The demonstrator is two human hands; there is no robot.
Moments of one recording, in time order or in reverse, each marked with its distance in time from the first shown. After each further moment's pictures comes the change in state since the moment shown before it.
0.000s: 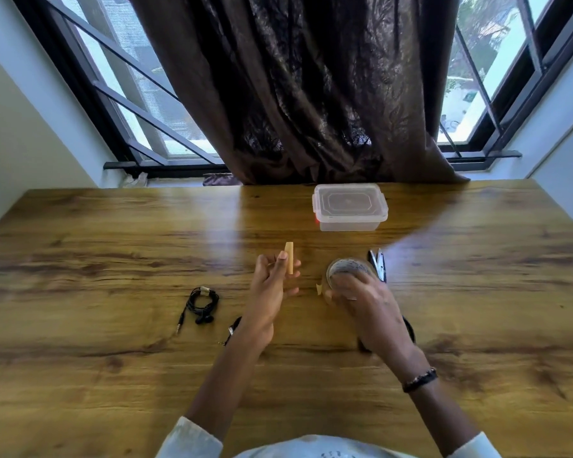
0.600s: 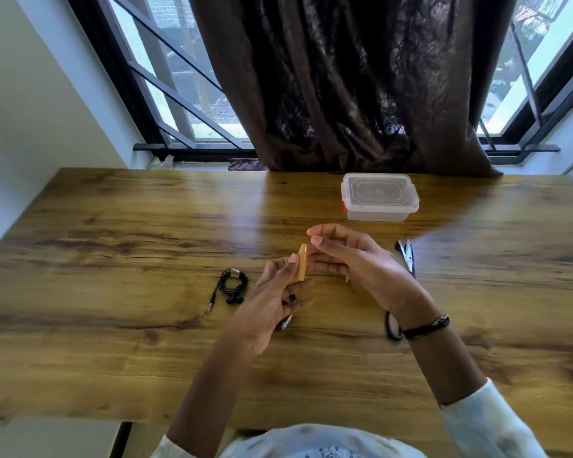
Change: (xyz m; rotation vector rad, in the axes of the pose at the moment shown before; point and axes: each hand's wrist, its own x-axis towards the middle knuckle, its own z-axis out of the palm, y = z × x) left_hand -0.040 0.020 -0.056 -0.163 -0.167 -0.205; right_hand 0.056 -0.086 -0.032 1.271 -0.413 0.375
